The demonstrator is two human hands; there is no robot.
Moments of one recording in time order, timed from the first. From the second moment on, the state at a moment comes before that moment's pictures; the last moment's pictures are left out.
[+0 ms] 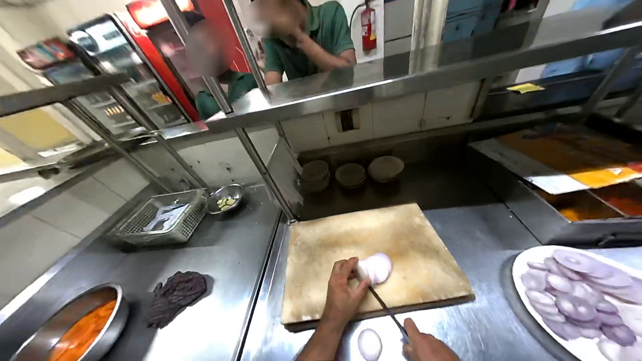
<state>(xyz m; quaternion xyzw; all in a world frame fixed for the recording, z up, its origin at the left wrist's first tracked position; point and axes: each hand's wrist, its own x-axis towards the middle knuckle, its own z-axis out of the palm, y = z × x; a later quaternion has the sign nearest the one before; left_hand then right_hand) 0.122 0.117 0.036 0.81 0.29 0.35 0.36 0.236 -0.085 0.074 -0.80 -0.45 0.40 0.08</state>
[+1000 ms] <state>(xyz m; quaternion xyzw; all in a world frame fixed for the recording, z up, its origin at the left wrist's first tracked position) 0.082 0.133 0.079 0.64 0.40 0.22 0.62 0.275 -0.155 0.047 -0.78 -0.35 0.44 0.28</state>
